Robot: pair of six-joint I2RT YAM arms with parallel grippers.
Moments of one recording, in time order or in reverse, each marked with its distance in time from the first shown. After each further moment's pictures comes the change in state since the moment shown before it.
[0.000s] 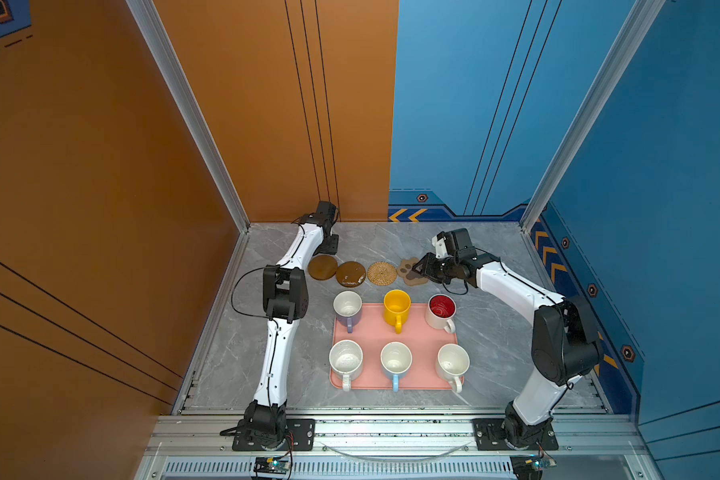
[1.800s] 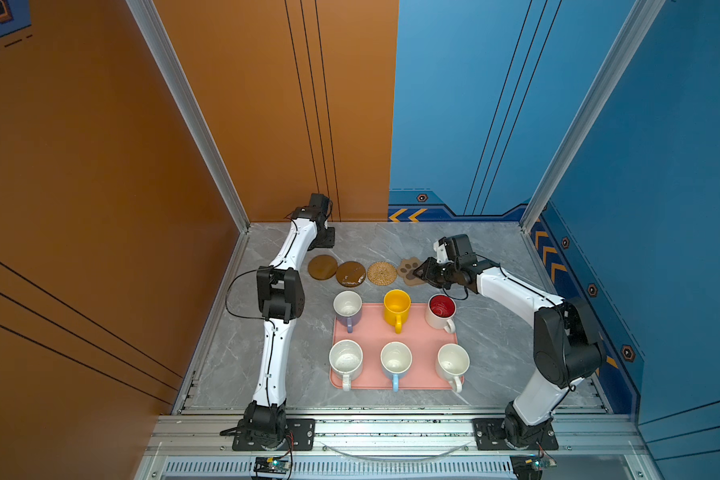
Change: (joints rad) left arm 0.036 -0.020 0.088 -0.066 0.095 -0.057; right arm 0.001 -0.020 -0.081 0.068 0.000 0.045
